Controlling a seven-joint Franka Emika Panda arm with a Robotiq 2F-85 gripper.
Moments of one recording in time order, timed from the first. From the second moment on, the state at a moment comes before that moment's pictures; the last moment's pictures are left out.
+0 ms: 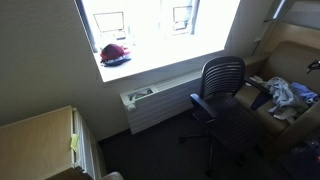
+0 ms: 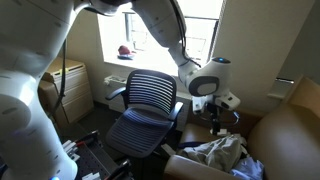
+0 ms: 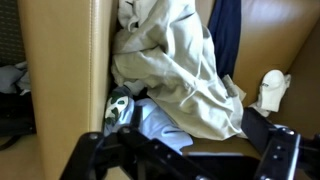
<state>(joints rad) -0.21 0.61 -0.30 -1.95 0.29 2.71 0.34</state>
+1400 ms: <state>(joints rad) -0.13 0.99 -0.40 -1.81 0.29 2.90 0.65</state>
